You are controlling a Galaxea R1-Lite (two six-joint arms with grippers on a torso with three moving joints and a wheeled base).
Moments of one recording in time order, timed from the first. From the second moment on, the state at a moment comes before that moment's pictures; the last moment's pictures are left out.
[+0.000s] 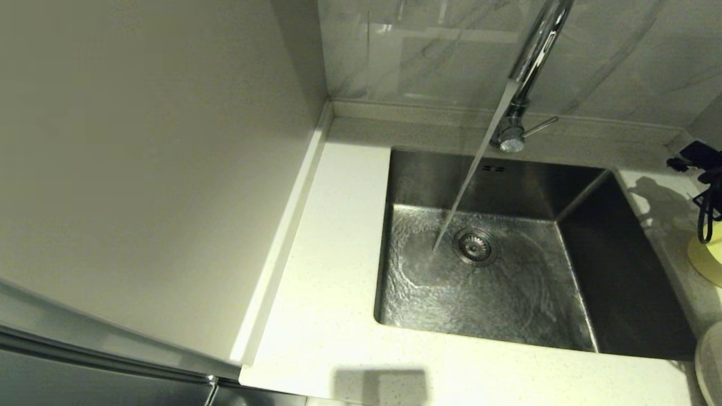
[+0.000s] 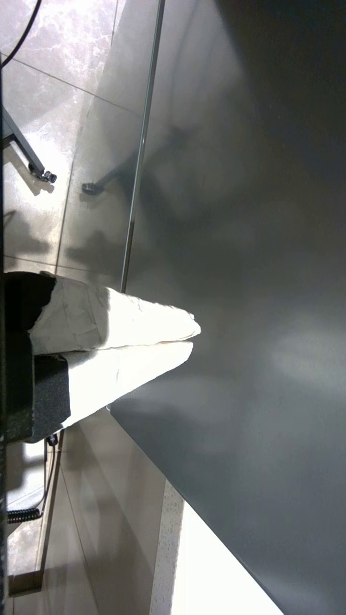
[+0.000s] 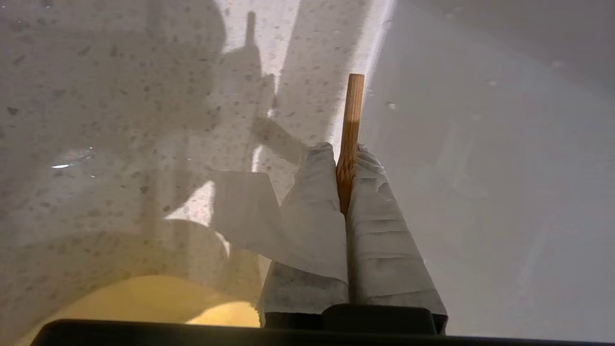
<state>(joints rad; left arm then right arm) 0.00 0.00 0.00 0.00 0.02 -0.02 -0.46 2.05 -1.63 -0.05 -0.45 -0.88</state>
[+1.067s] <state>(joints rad) 0.00 0.00 0.00 0.00 0.02 -0.02 -0.27 1.90 -1.51 -0.22 -0.45 -0.97</state>
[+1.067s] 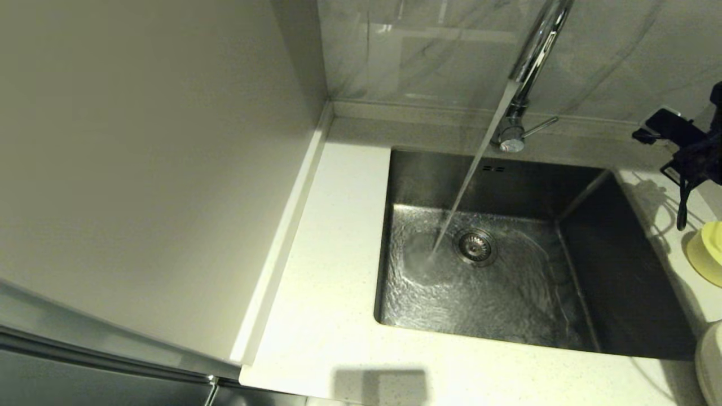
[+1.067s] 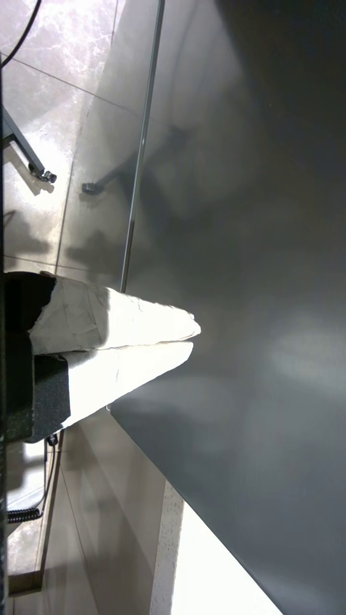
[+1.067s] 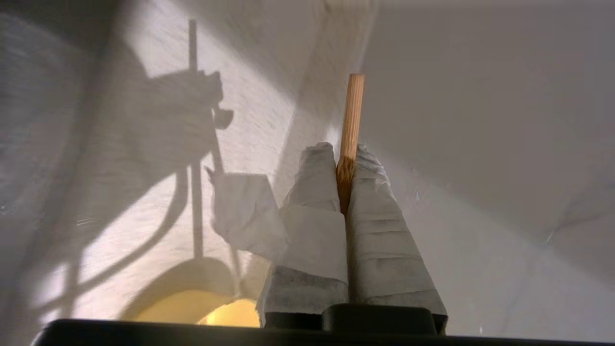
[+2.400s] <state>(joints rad) 0.00 0.00 0.00 0.00 0.02 -0.02 0.04 1.60 -1.11 -0.58 -0.45 -1.16</state>
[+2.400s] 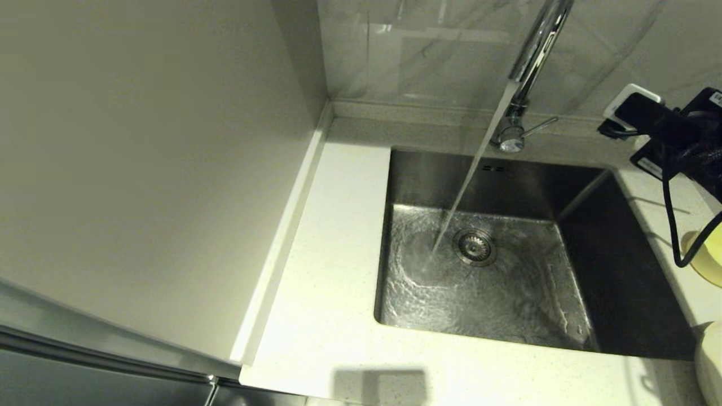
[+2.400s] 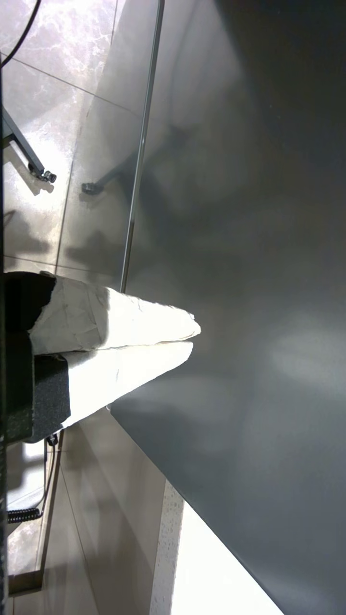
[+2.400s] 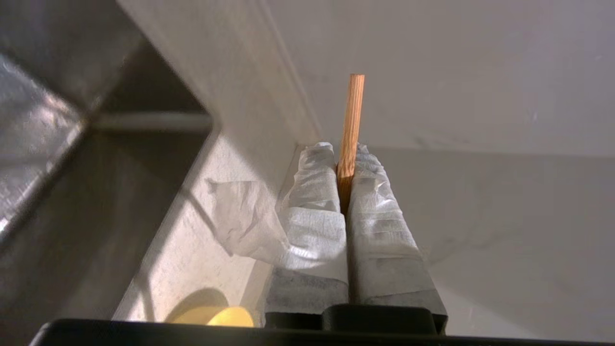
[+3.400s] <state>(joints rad) 0.00 0.00 0.00 0.00 0.02 -0.02 0.35 1.51 -0.94 -0.74 -0.45 -1.16</state>
